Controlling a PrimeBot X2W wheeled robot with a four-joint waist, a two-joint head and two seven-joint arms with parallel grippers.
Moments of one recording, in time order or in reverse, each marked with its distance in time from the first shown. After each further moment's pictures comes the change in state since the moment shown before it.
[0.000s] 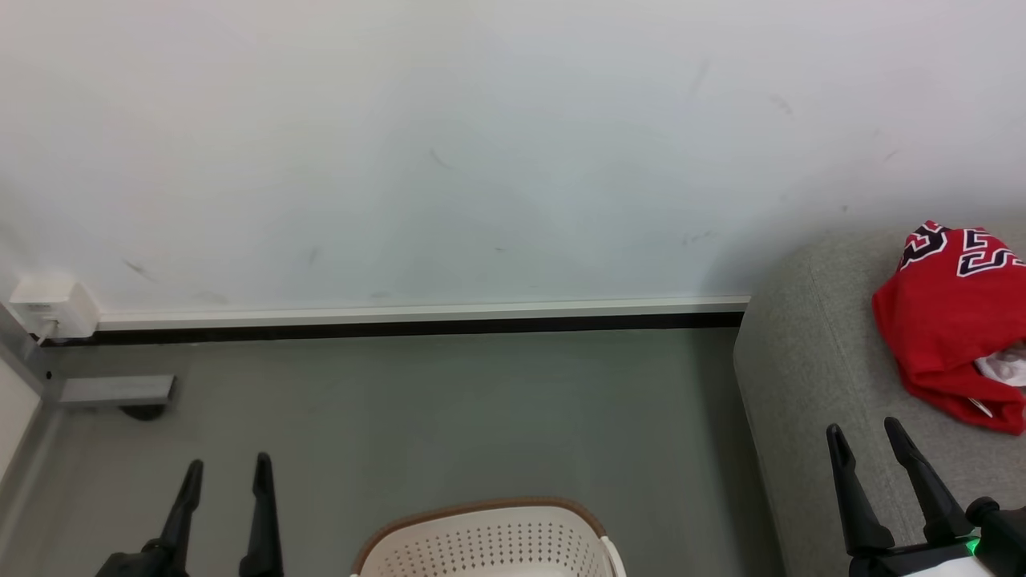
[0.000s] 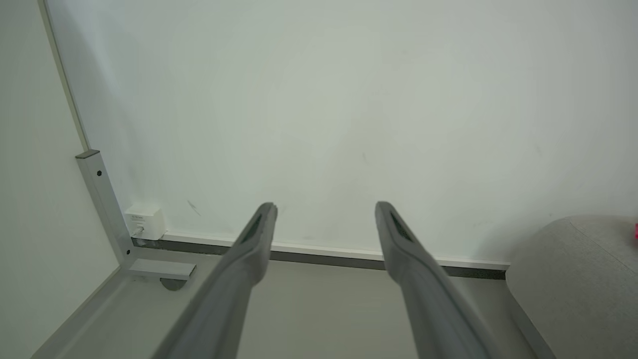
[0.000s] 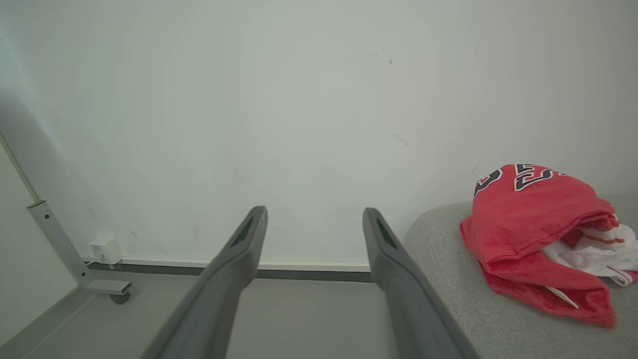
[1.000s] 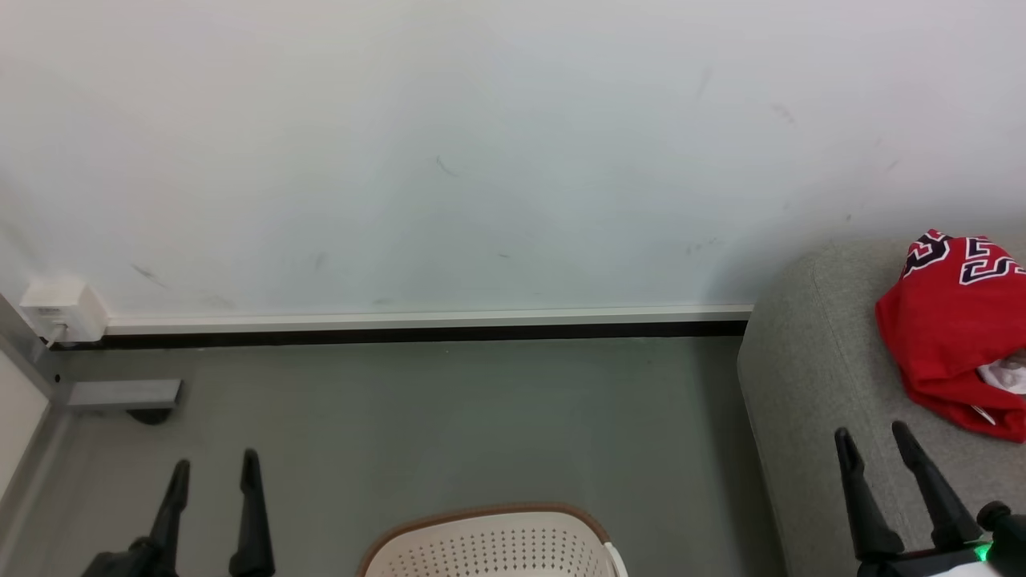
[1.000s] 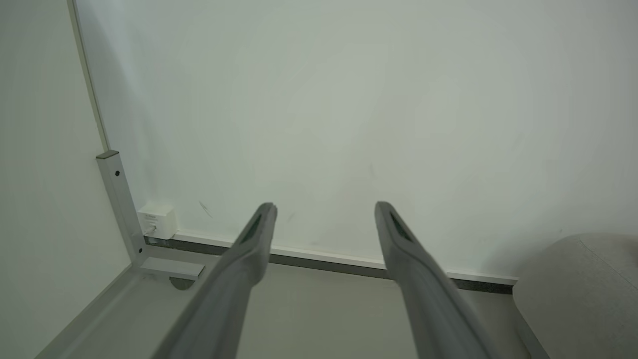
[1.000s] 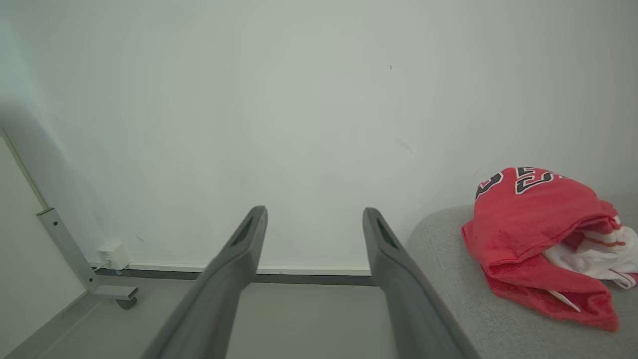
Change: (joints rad) left arm 0.005 0.119 -0.126 -0.048 -0.156 0.160 0.000; right arm 0.002 -0.027 0.003 -0.007 0.051 0.000 0.000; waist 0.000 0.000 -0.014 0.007
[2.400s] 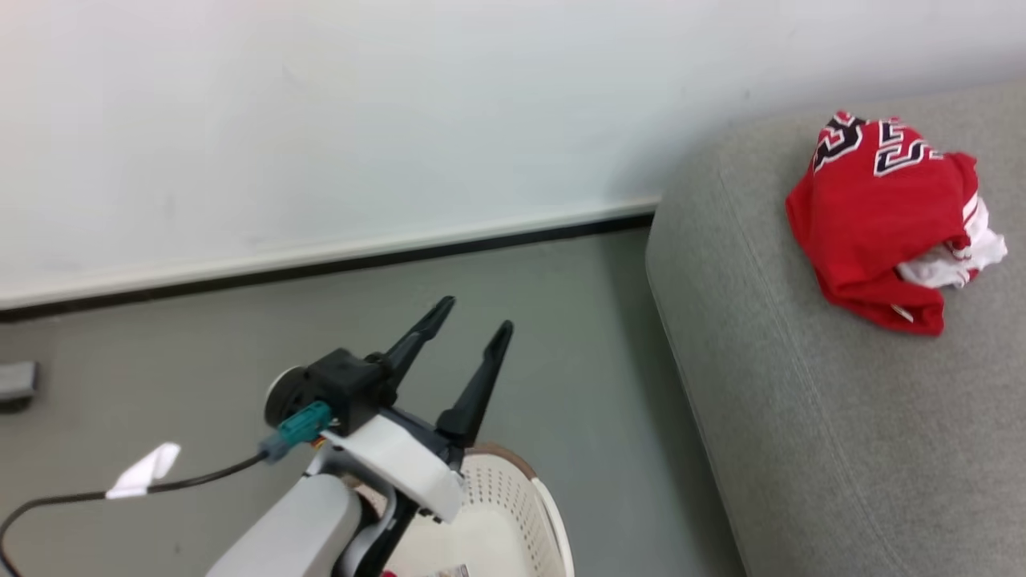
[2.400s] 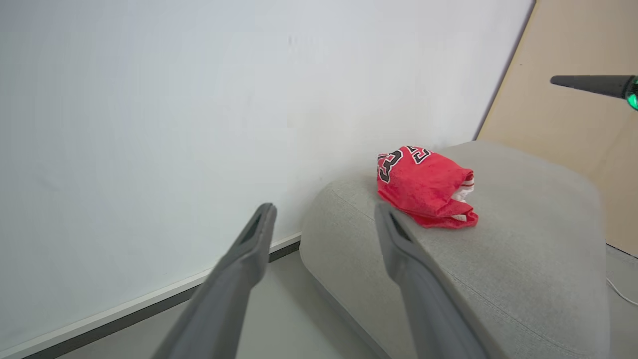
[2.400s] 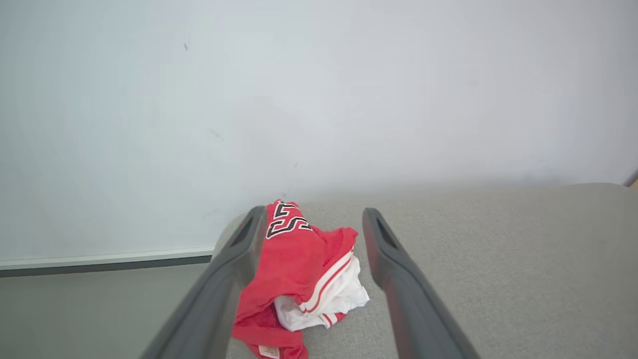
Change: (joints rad) left arm -0.563 0.108 -0.632 0.176 -0.232 -0.113 0.023; right arm -0.835 -0.566 0.469 0.463 0.565 0.000 0.313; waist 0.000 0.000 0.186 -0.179
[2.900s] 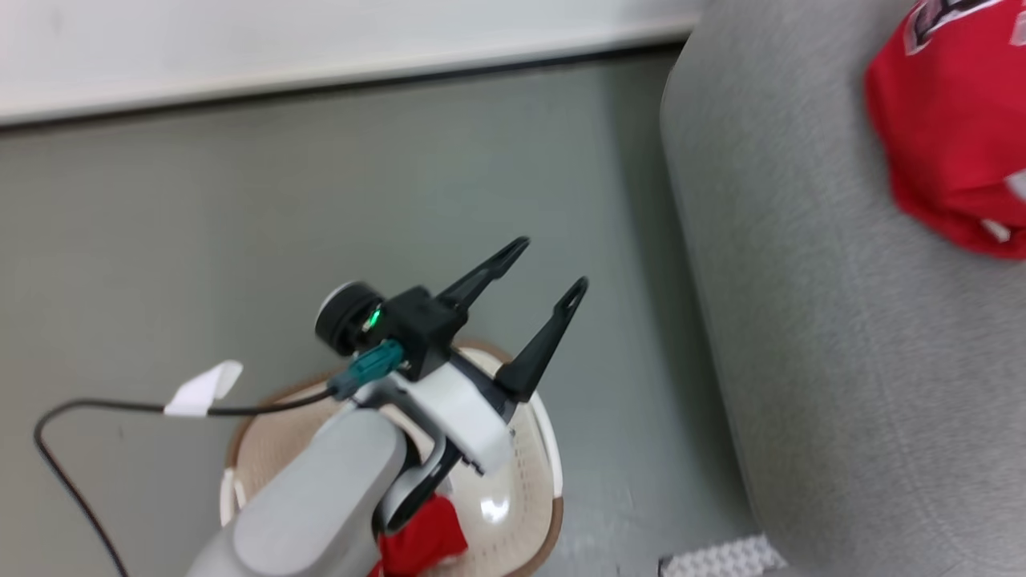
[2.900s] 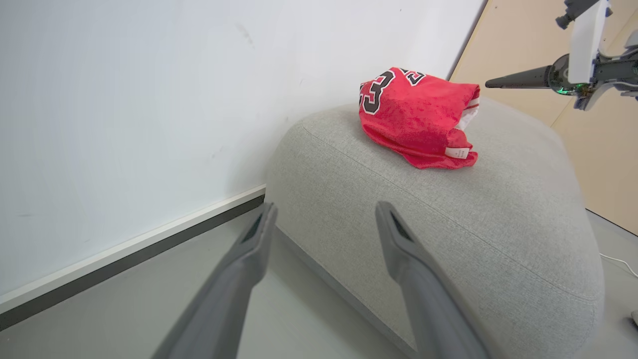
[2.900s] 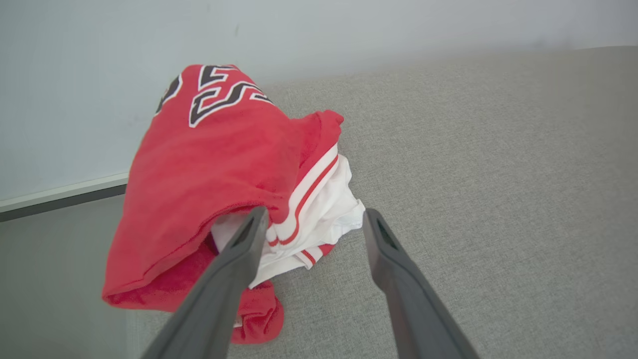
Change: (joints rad) left arm -0.179 -0.031 -0.078 0.007 0.087 -0.059 0.067; right arm -0.112 0.102 -0.073 0.237 -0.006 0.000 0.099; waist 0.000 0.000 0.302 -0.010
